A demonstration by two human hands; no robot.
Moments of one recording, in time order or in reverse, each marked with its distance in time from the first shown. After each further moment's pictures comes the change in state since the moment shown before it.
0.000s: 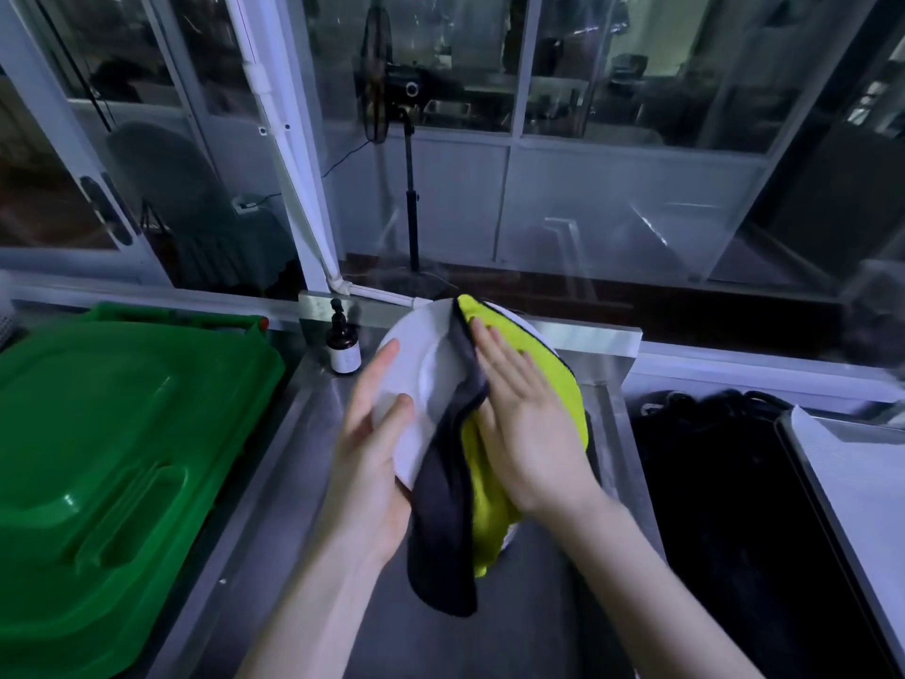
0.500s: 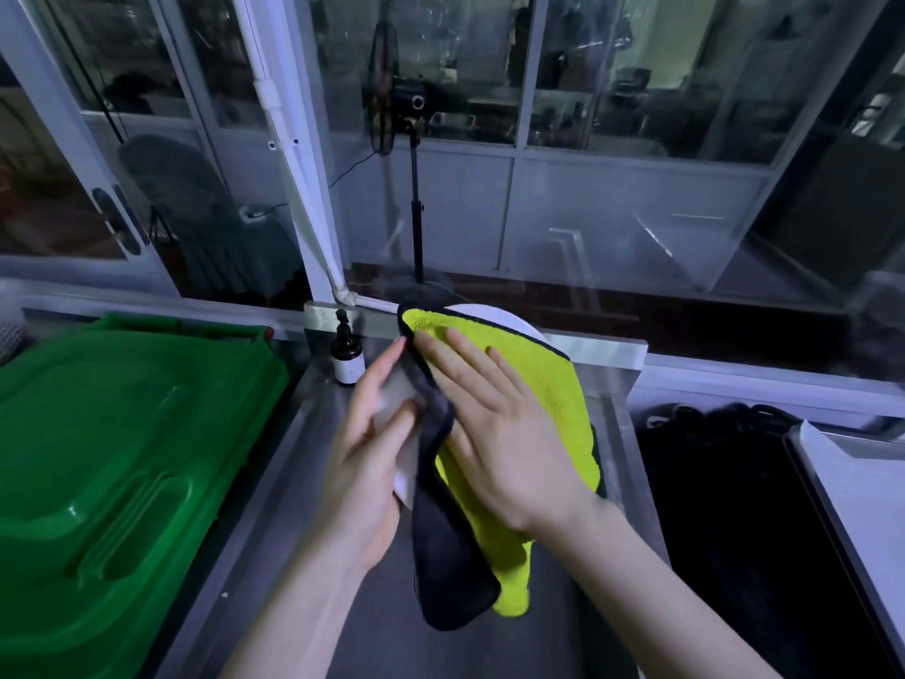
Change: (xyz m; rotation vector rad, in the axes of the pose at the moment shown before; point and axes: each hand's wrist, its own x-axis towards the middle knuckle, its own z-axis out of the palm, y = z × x) left_hand 0.005 0.015 0.001 0.021 -0.128 0.065; right_hand 0.014 -0.018 0.000 -0.058 -0.010 -0.260
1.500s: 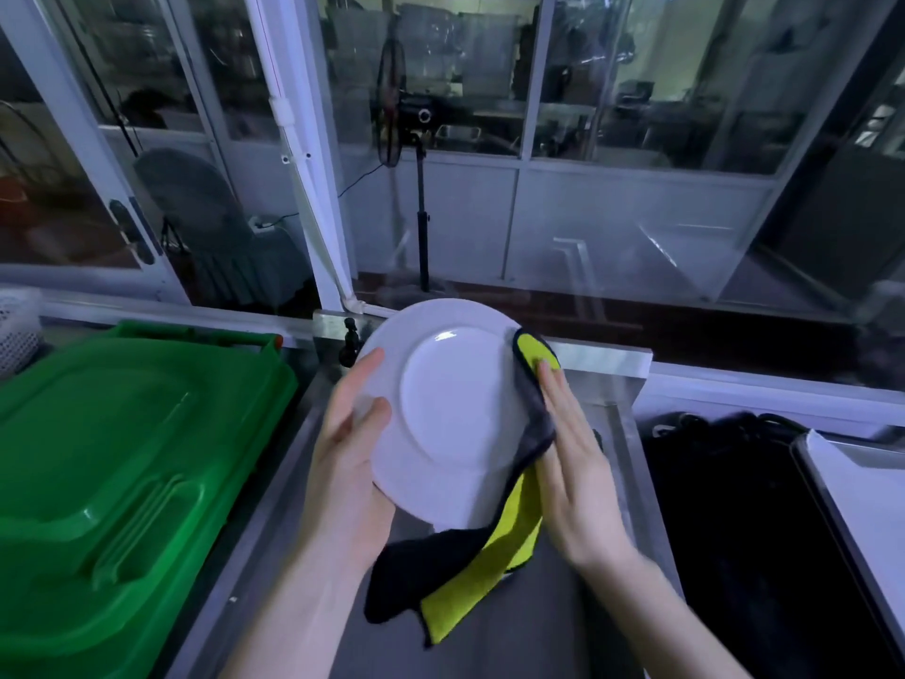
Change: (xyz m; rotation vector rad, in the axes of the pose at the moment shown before) left_hand 0.002 0.002 -0.021 -0.013 0.153 -0.038; right_hand -0.054 0.029 0.009 0.410 0.301 0.324
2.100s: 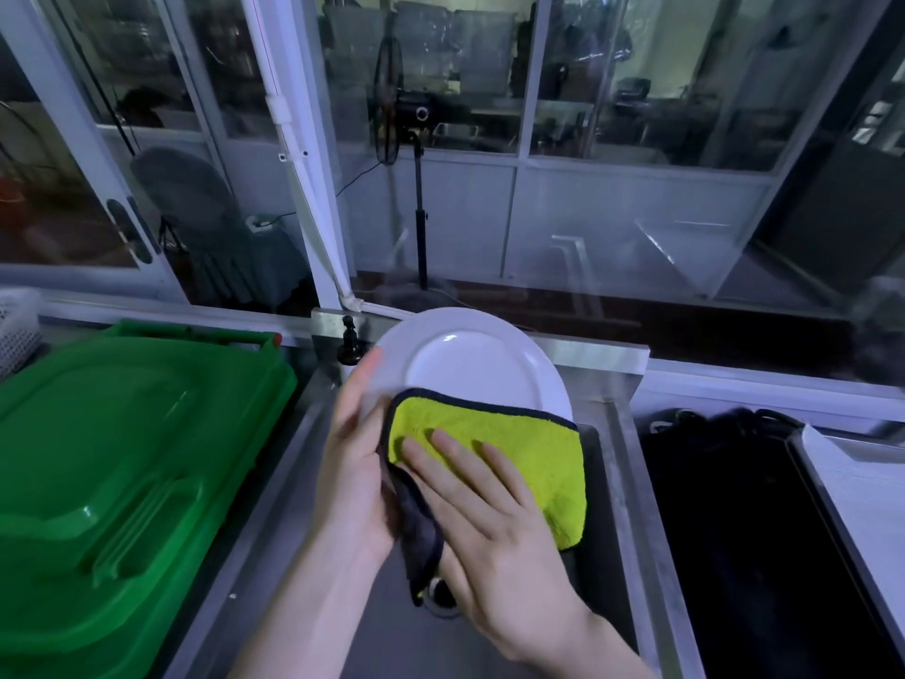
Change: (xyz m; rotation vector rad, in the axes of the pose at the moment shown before) left_hand -0.002 -0.003 0.017 -0.154 0.083 -0.102; right_hand -0.037 -0.045 0.033 -0.408 -0.203 -0.494
